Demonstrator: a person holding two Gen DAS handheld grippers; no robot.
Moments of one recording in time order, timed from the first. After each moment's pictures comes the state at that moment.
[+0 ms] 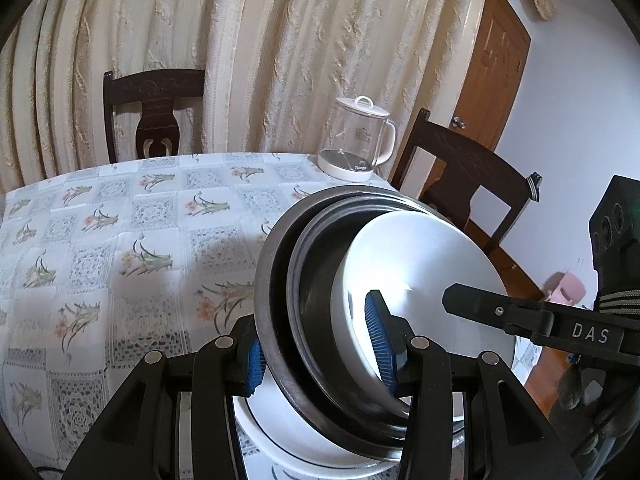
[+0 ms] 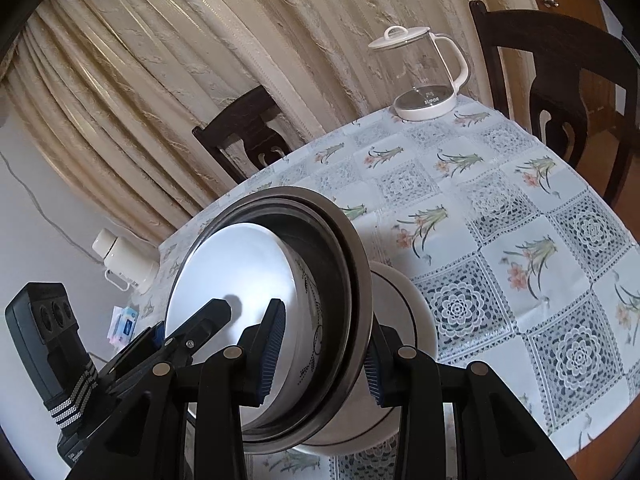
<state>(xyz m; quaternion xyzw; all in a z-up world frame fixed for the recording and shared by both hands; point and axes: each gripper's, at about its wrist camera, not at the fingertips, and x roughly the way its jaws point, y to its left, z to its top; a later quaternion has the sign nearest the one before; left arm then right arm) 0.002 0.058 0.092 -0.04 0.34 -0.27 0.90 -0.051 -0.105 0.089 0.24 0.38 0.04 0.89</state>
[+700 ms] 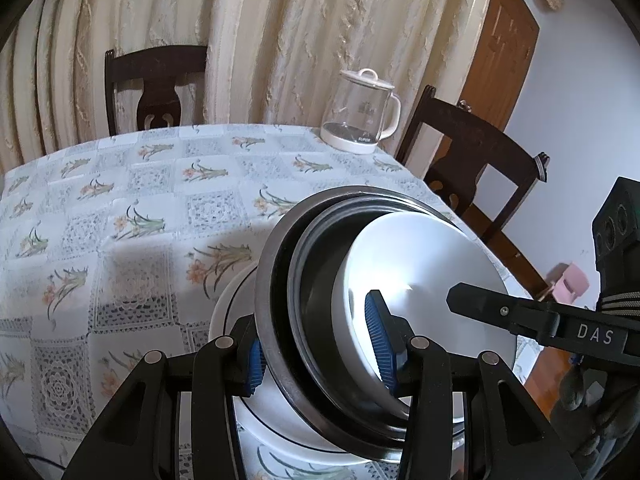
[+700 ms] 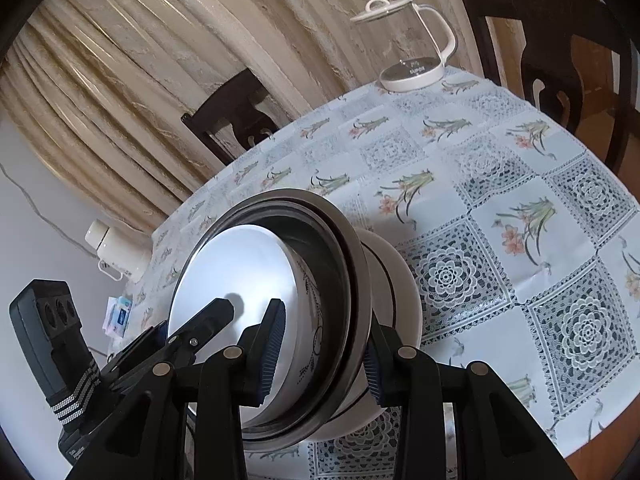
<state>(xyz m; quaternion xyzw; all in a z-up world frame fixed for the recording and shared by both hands) -0.003 0.048 0.059 -0.04 0.37 -0.26 0.89 -0.054 -0.113 0.055 0.25 0.41 0.04 0.88</state>
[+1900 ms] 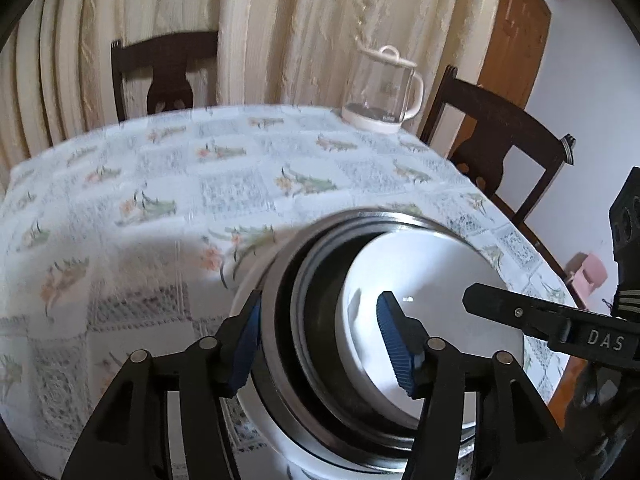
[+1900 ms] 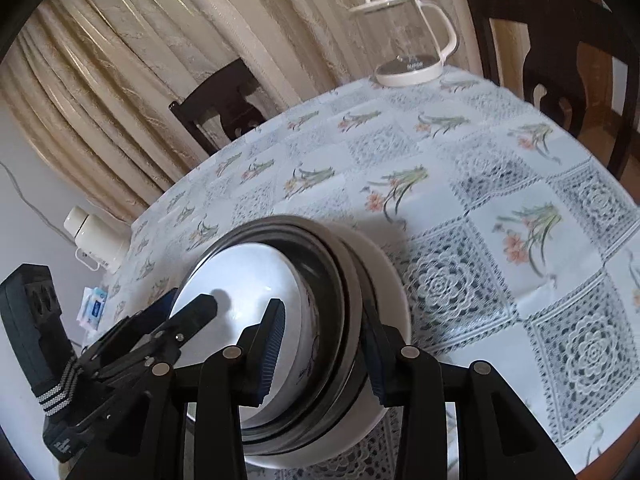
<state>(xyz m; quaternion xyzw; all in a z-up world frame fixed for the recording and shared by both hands) 0.015 0.050 0.031 -0.01 0.37 -0.24 0.90 -0.040 -0.114 0.038 0.21 0.41 0.02 0.89</state>
